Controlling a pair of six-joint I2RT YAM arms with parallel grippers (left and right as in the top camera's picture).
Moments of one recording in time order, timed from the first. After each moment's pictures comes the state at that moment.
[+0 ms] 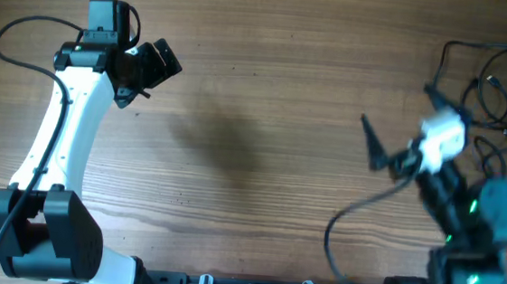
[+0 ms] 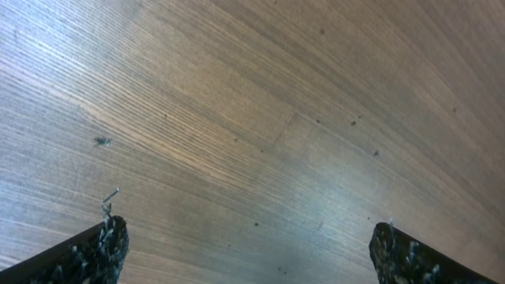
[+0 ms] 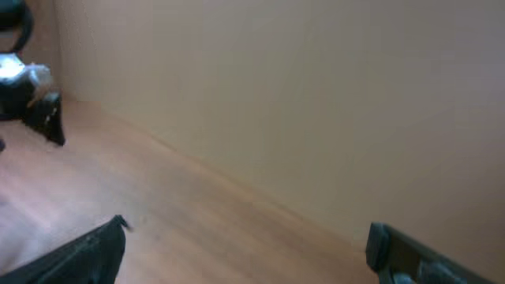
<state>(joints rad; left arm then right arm) 0.02 1.66 1.38 -0.85 0.14 -0.58 0.05 0.57 0.60 -0.03 -0.40 -0.28</state>
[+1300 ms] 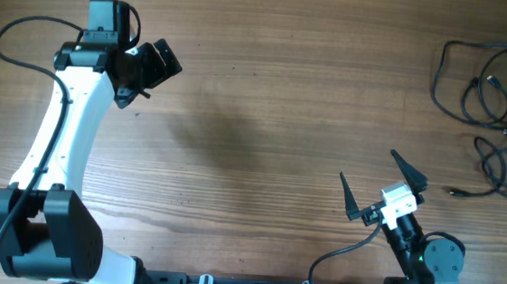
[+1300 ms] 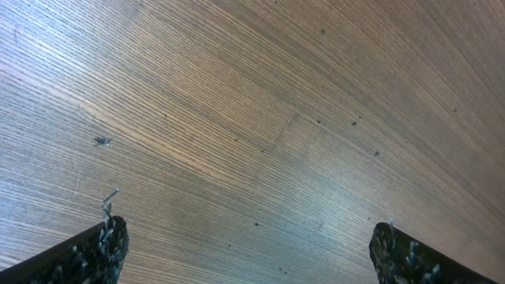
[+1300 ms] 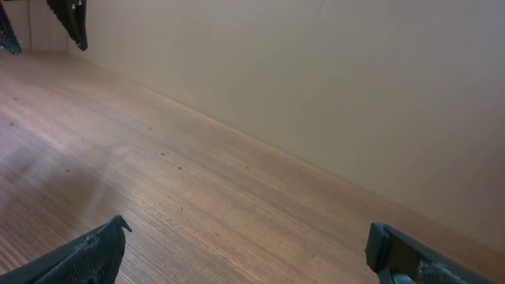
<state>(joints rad) 0.02 1.66 1.38 -0.85 0.14 -0.58 0.05 0.02 0.01 0.02 -0.40 -0.28</state>
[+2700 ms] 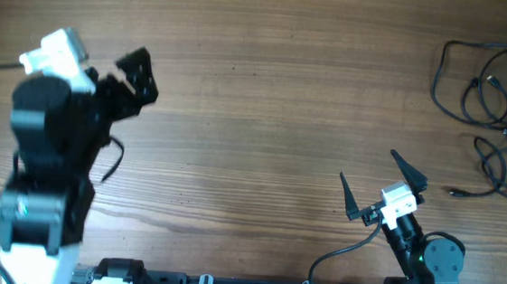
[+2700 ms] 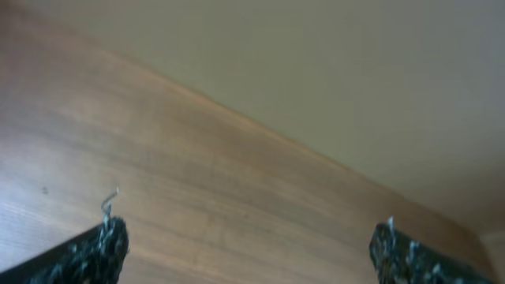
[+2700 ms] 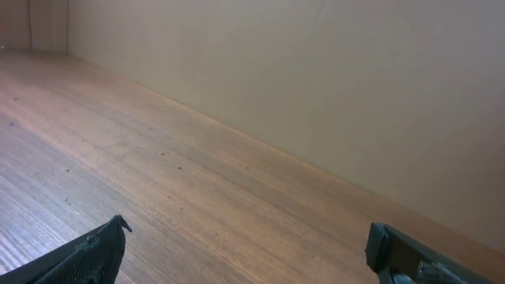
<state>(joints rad) -0.02 0.90 1.08 -0.54 0.04 -0.48 0.05 0.02 0.01 0.02 -0.40 -0.28</state>
